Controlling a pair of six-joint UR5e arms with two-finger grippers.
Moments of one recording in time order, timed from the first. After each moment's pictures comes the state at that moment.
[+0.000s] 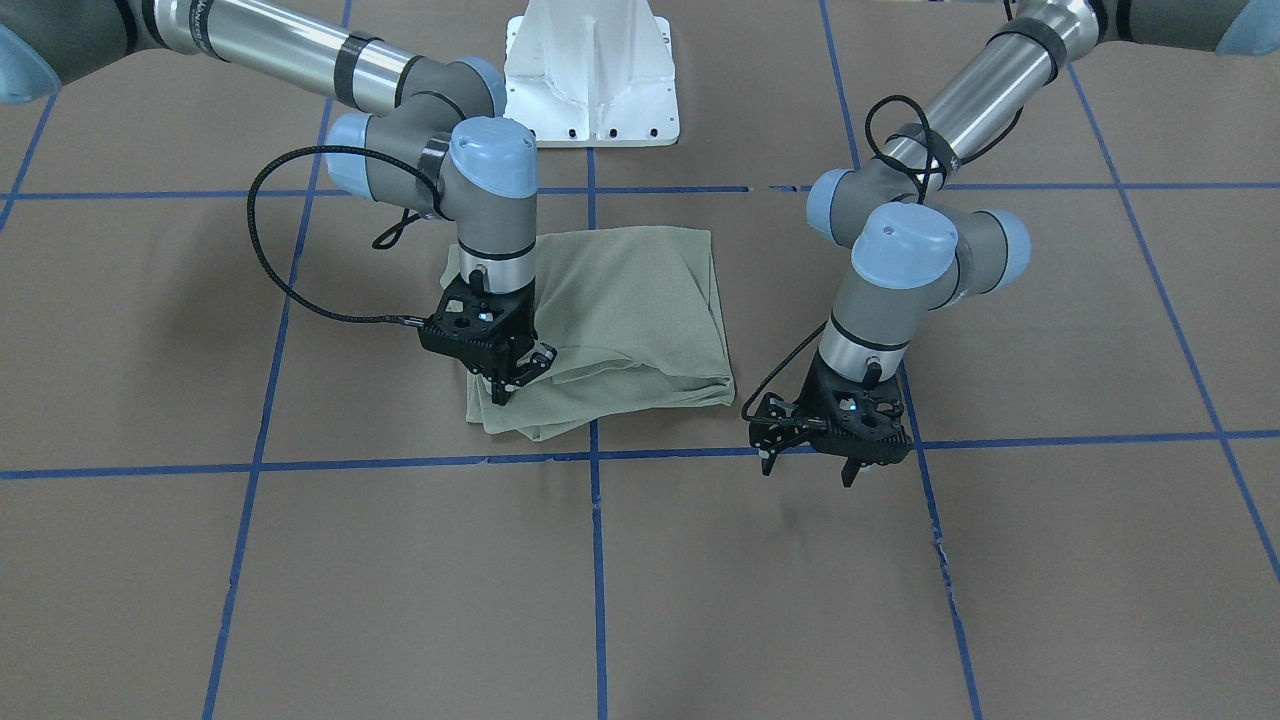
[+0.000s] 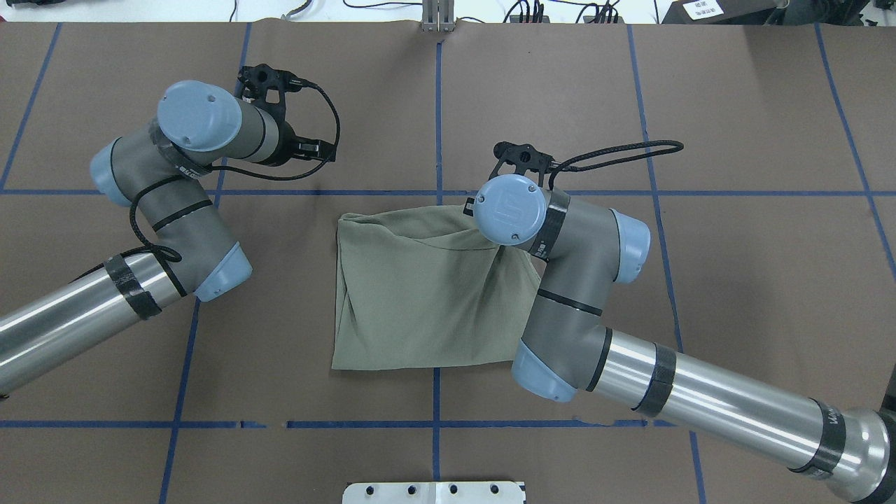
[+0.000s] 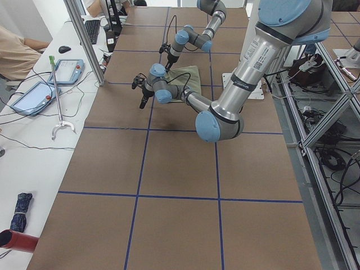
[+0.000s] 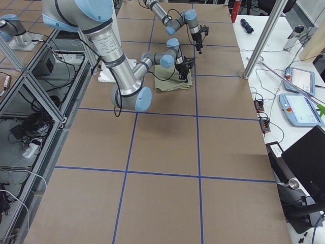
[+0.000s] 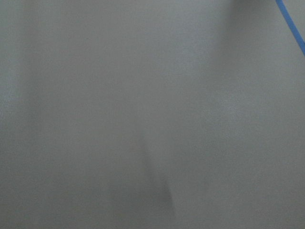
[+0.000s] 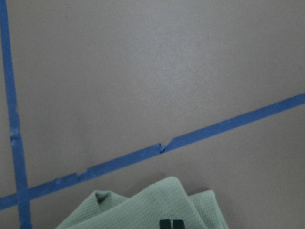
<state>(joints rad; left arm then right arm) -0.75 -2.17 -1.33 -2.19 -1.75 -0.95 0.51 -0.88 1.49 -1.44 1.51 1.55</state>
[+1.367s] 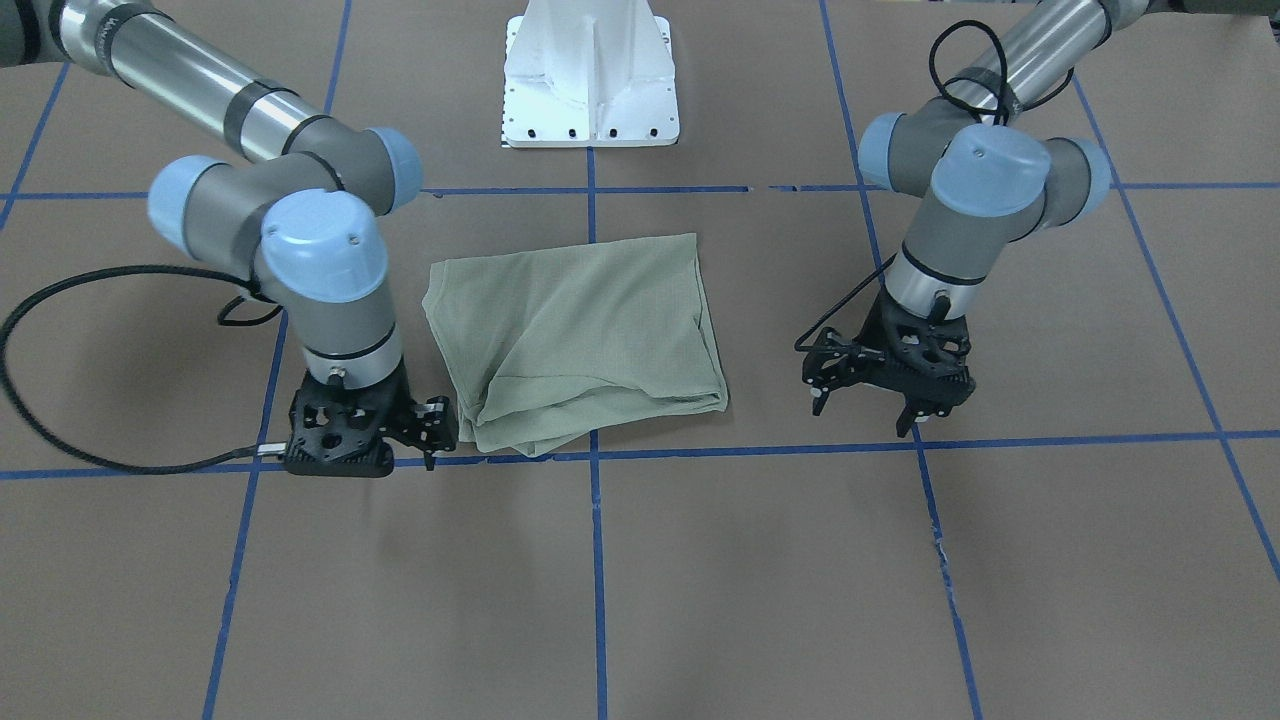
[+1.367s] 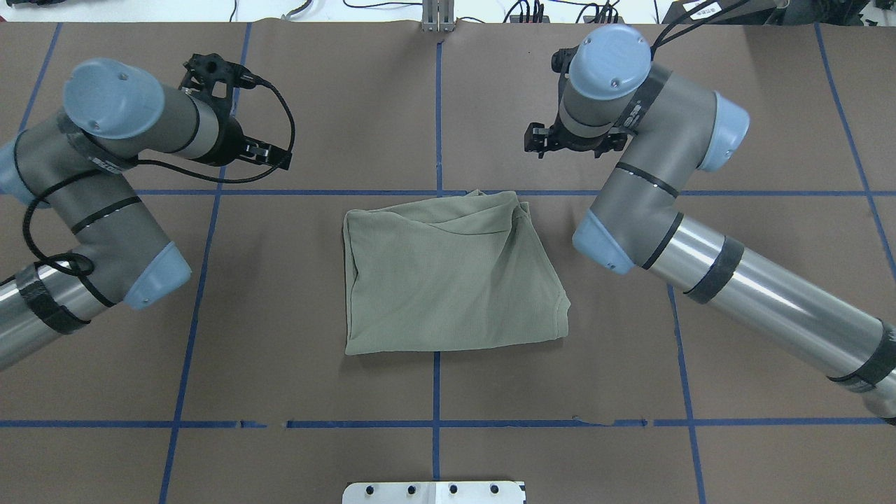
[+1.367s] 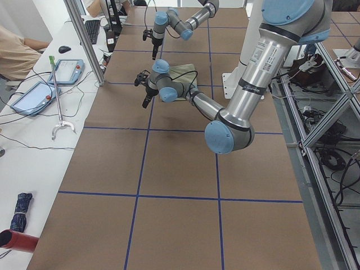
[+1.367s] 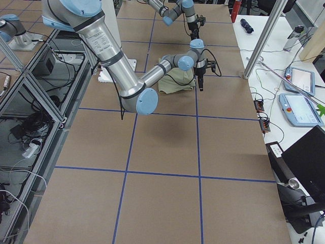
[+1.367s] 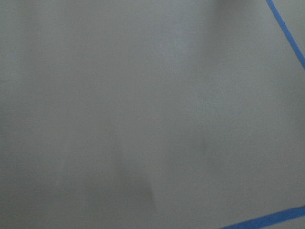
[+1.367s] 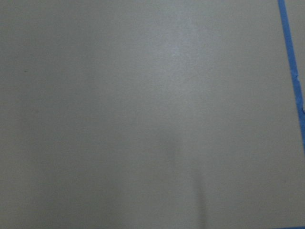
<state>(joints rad) -0.85 -1.99 -1.66 -1.99 -1.88 -0.70 0.82 -0.91 1.47 -1.49 1.86 0.94</state>
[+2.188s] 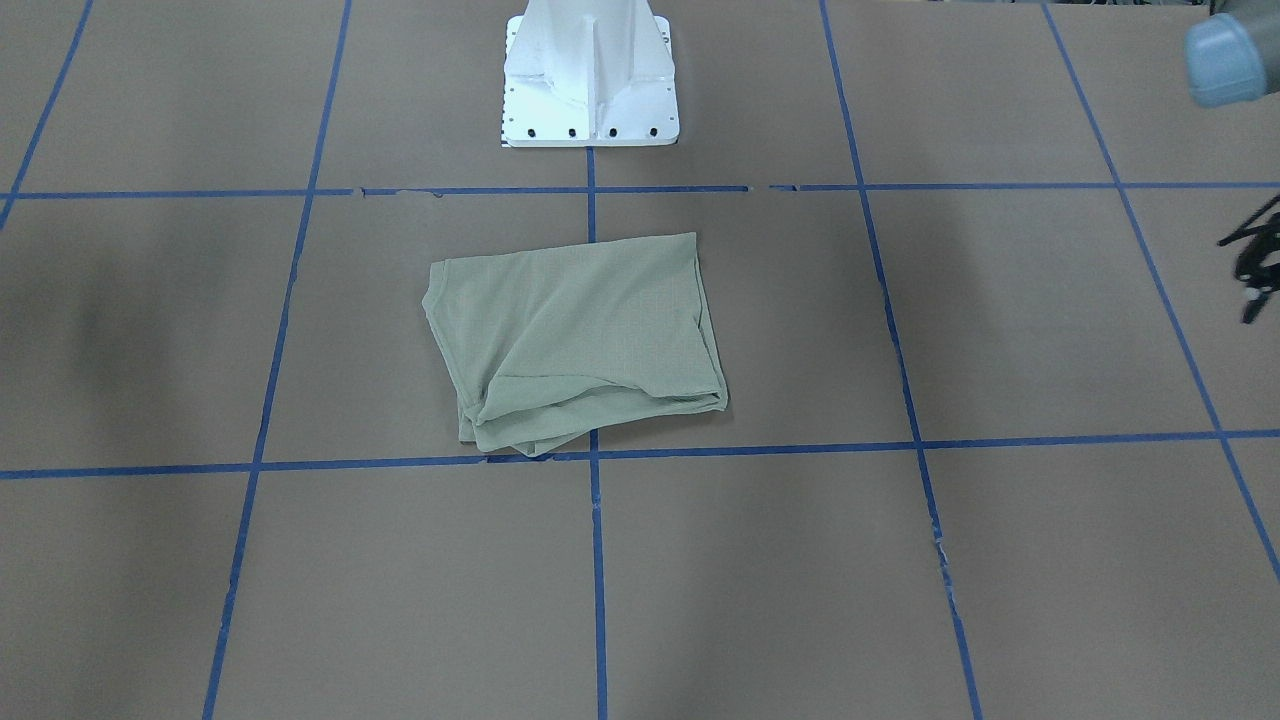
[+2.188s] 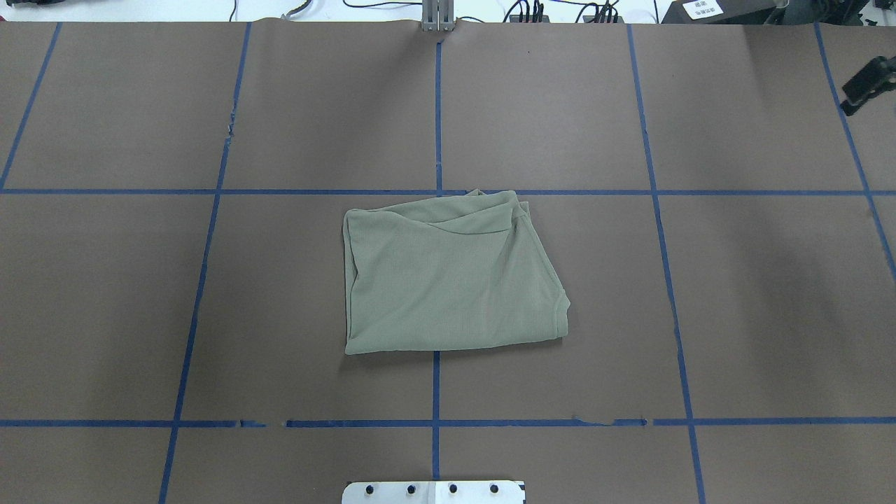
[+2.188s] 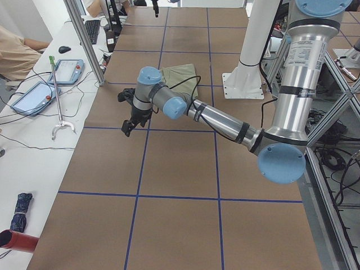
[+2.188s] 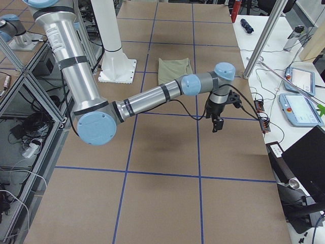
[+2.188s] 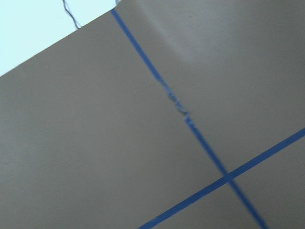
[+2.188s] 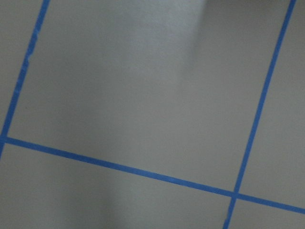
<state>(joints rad) -1.44 -1.69 -1.84 -1.63 -2.13 0.23 1.39 -1.30 1.65 -1.76 2.21 0.01</state>
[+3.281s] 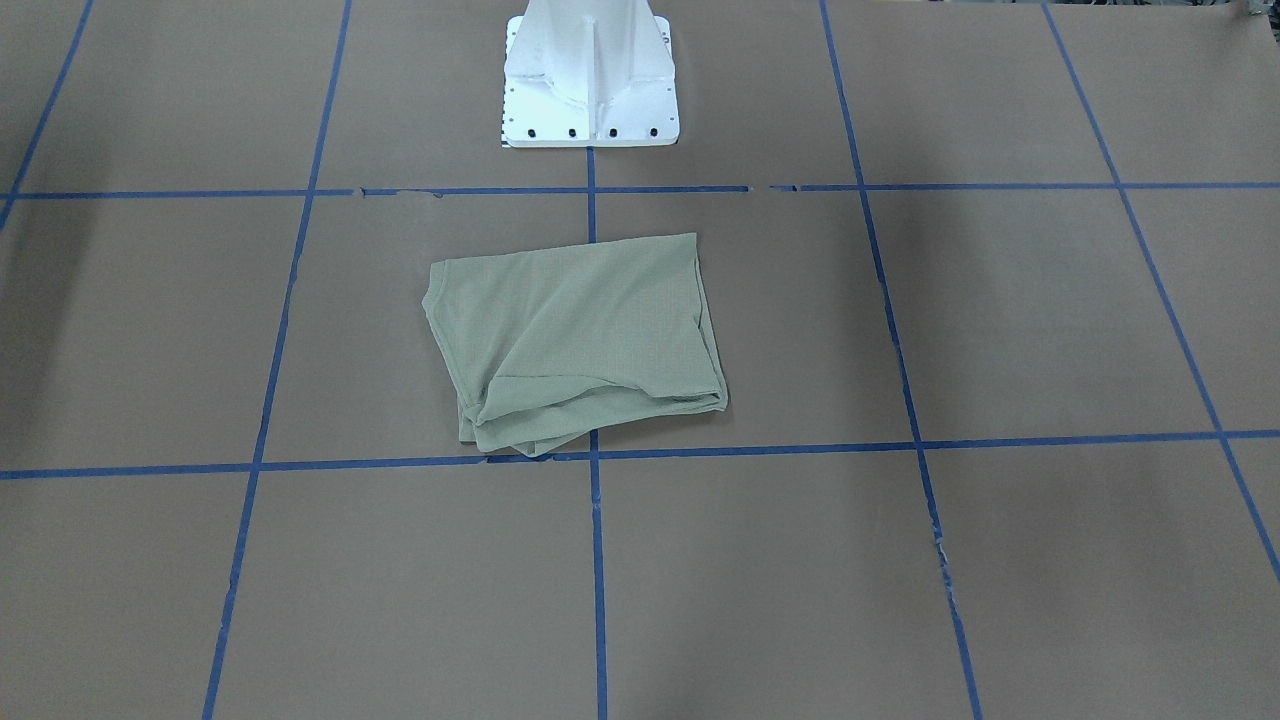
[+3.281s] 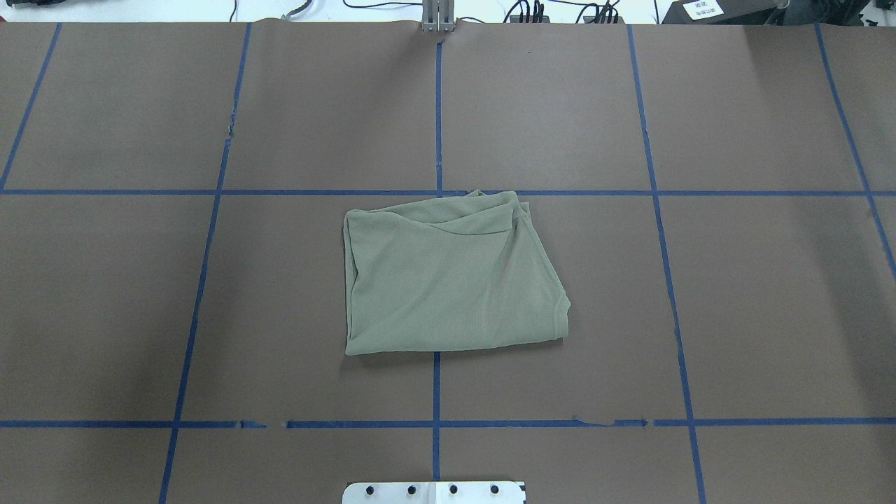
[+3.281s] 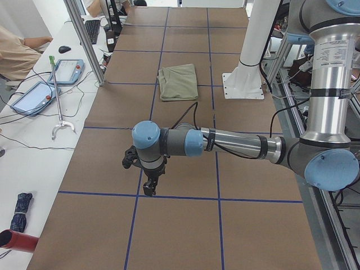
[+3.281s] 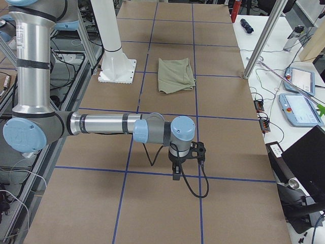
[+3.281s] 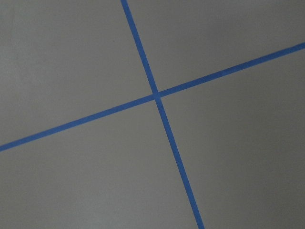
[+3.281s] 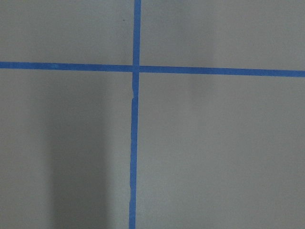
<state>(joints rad) -1.57 -1.55 -1.71 -1.43 -2.31 0.30 1.58 -1.65 1.70 -1.64 2.29 -0.03</state>
